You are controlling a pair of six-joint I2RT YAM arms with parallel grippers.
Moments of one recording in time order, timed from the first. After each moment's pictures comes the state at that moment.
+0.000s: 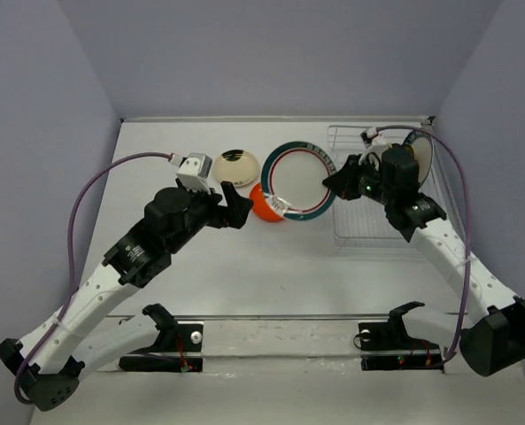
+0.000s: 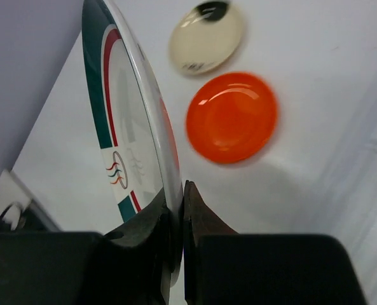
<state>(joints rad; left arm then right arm) -0.75 0.84 0.97 -0.38 -0.13 -0.47 0.38 1.13 0.94 -0.17 -0.43 0.40</state>
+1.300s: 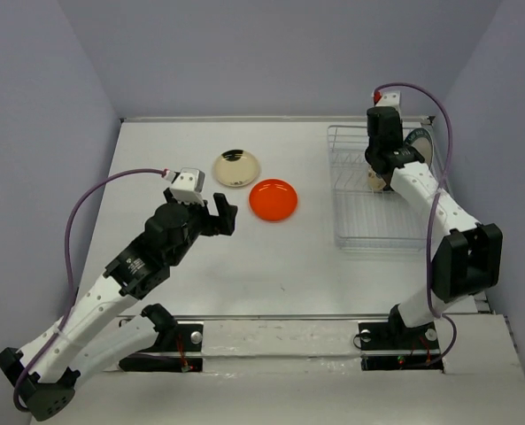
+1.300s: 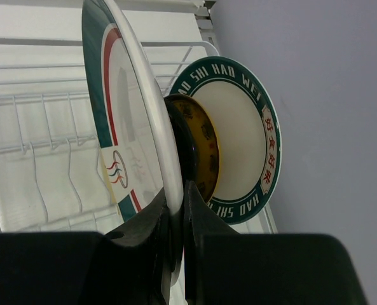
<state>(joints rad) -0.75 0.72 0.81 -0.35 -0.34 -0.36 0.24 1.58 1.40 -0.32 0.73 -0.12</state>
